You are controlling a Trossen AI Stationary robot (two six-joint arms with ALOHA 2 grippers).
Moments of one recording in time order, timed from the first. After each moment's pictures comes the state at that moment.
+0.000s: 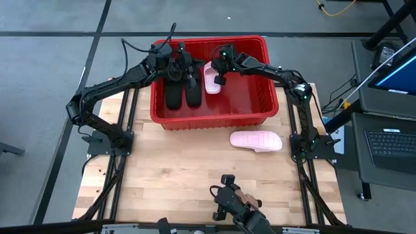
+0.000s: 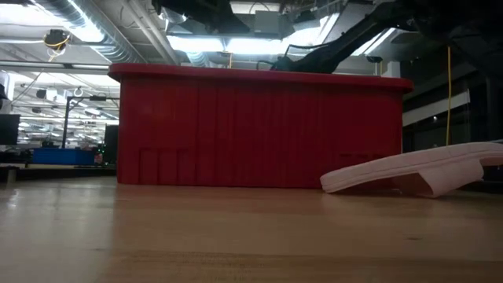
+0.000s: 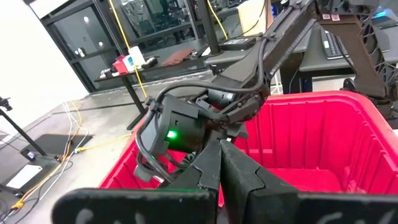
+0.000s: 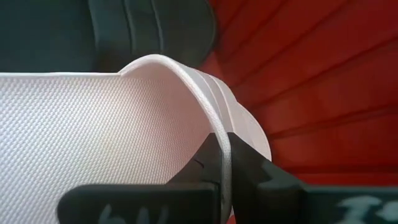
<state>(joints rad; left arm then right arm) 0.59 1.43 1.33 -0.06 0.16 0.34 -0.71 2.15 1.75 -0.29 0.01 -0.66</state>
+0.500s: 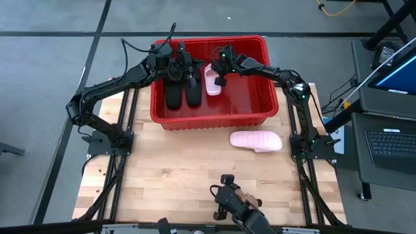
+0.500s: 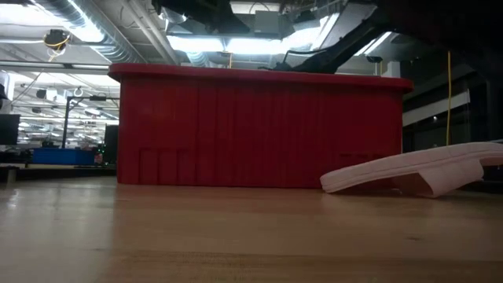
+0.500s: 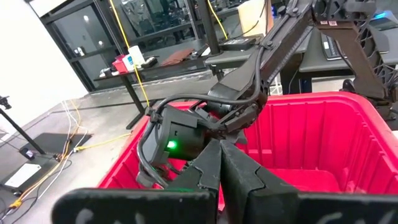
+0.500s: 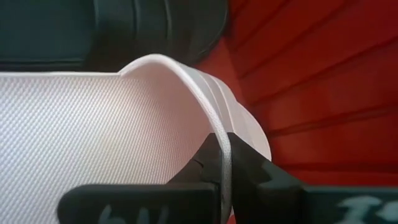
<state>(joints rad) 0.59 1.43 1.33 -0.06 0.16 0.34 -0.72 2.18 1.75 -0.29 0.00 -0.68</state>
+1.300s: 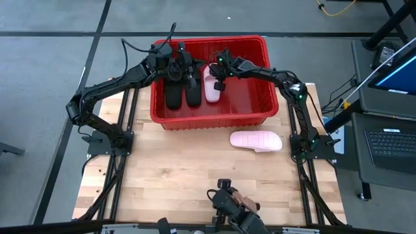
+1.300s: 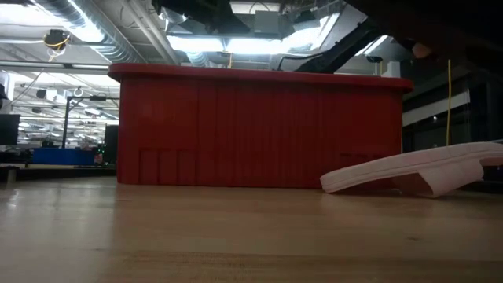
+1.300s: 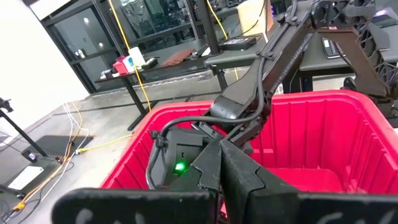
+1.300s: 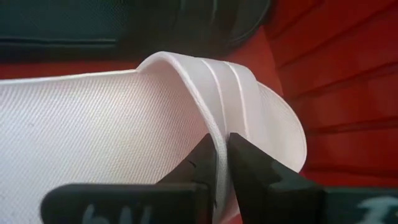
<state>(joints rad) 0.59 1.43 1.33 -0.06 0.16 0.35 -0.70 2.21 1.75 -0.33 0.00 -0.68</state>
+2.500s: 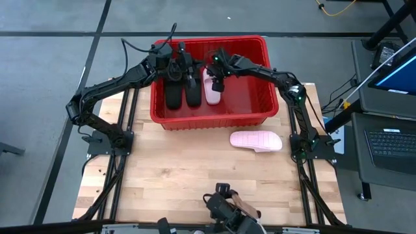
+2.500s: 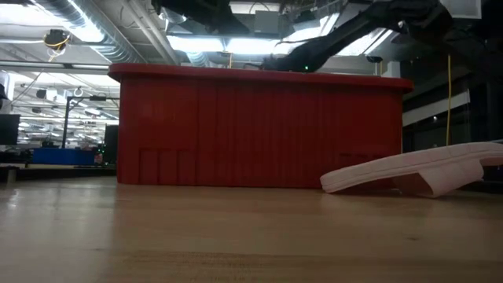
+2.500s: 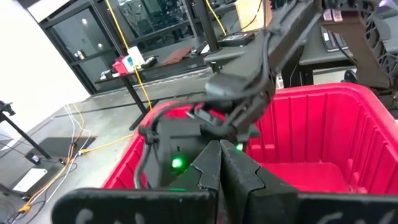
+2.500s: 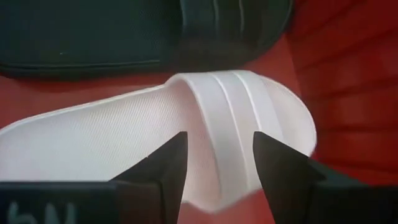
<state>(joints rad) 0.59 1.43 1.33 -0.07 0.16 0.38 -0.65 2.21 1.90 -0.59 0.00 -0.60</state>
